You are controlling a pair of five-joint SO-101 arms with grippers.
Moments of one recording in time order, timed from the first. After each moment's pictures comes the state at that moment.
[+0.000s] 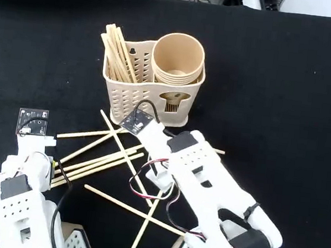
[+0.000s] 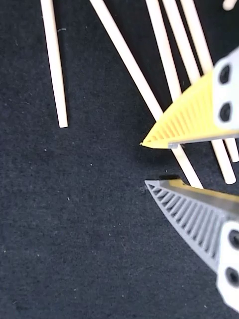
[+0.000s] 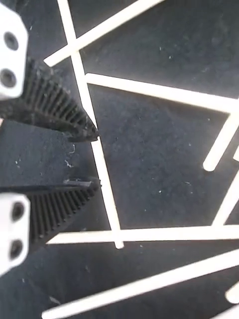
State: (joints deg) left arm -31.2 -75.8 90.2 53.1 -23.3; right arm -30.6 -18.9 52.4 64.6 20.0
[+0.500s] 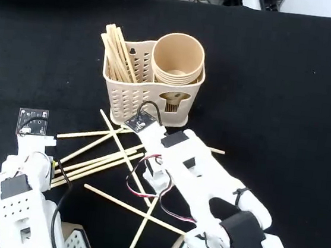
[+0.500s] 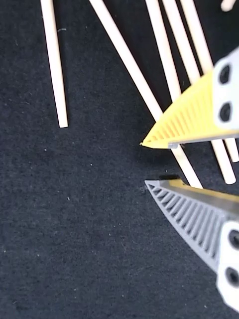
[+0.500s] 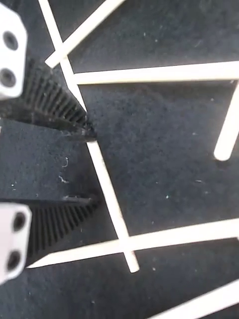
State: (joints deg) left arm -31.2 -75.8 90.2 53.1 -23.3; right arm -31.0 -8.8 51.8 61.1 11.8
